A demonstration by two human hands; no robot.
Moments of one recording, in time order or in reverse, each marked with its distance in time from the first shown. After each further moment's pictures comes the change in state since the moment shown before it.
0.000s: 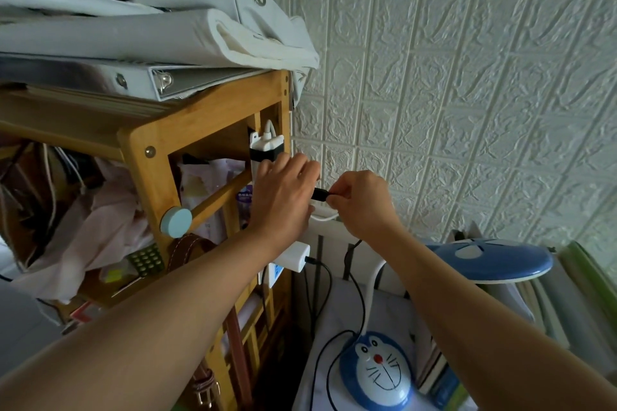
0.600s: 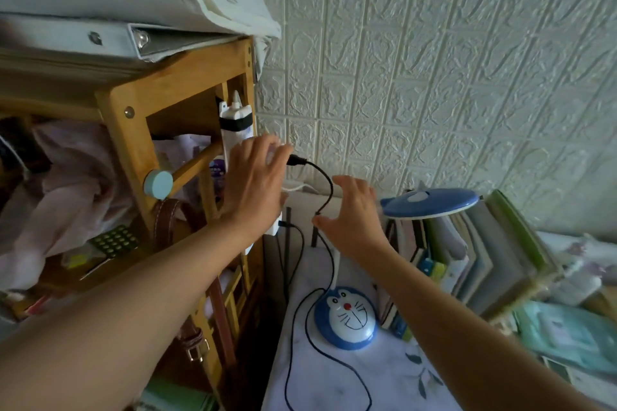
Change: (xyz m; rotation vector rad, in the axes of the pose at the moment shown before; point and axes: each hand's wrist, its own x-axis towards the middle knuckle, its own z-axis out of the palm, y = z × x) left_hand -0.034 0.006 -0.006 -0.161 -0.013 -0.012; right_hand -0.085 0.028 0.006 -0.139 0.035 0.137
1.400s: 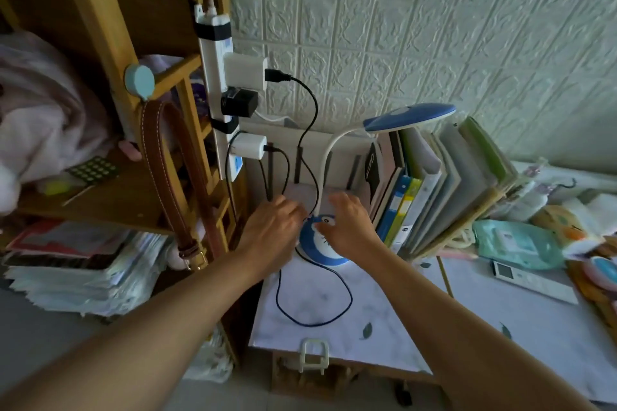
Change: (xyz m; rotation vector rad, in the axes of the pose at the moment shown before) left_hand -0.148 0.048 0.034 -0.157 -0.493 0.301; right_hand -0.100 0.058 0.045 -0.101 -0.208 0.288
